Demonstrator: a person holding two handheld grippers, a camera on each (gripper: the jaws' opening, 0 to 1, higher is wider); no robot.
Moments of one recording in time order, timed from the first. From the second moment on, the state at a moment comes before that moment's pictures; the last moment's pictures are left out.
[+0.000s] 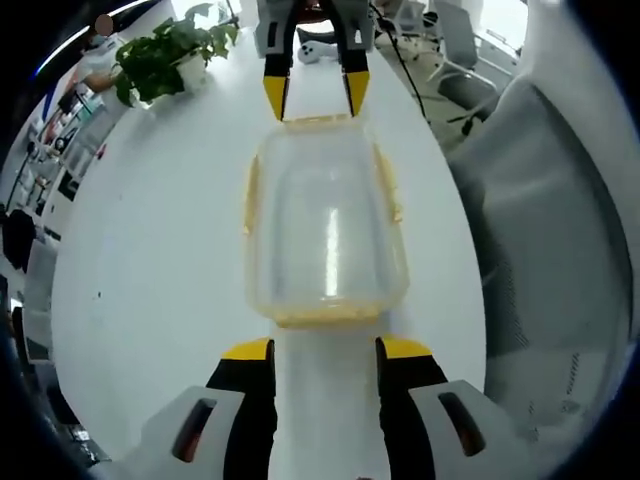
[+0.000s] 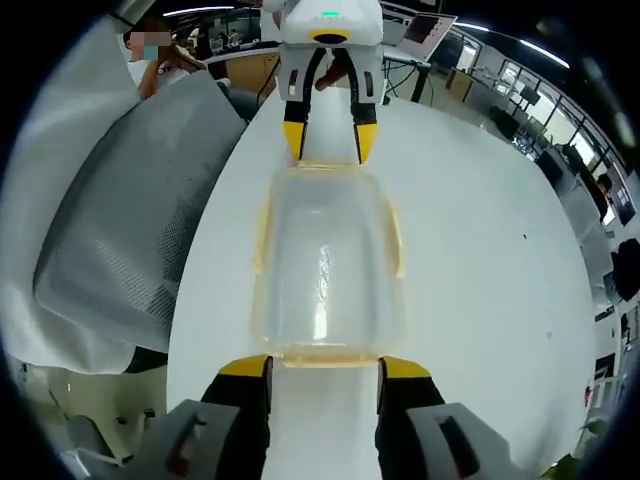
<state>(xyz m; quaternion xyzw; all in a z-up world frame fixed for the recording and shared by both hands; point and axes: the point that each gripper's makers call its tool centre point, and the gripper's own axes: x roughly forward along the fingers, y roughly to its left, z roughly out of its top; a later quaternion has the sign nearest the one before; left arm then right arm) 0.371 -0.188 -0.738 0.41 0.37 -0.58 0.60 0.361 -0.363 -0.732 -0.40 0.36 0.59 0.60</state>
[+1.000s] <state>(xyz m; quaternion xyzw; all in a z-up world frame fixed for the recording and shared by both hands) 0.369 -0.205 -0.716 0.25 0.43 -0.53 0.69 0.370 -0.346 -0.709 -0.27 0.39 0.52 0.71</state>
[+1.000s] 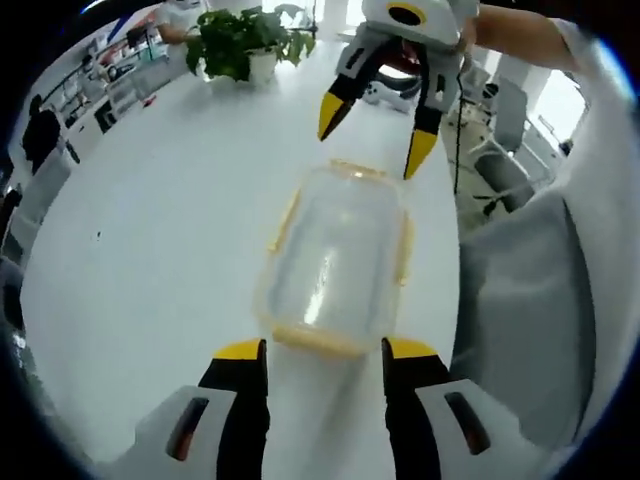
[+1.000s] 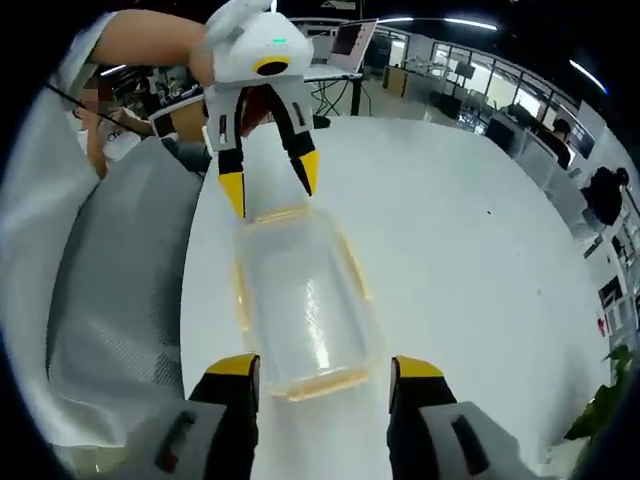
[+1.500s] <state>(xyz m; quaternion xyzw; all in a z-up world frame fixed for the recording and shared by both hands) 0.372 -0.200 -0.729 0.15 0.46 -0.46 0.75 0.362 -0.351 -0.724 -0.16 0.45 0.44 0.76</state>
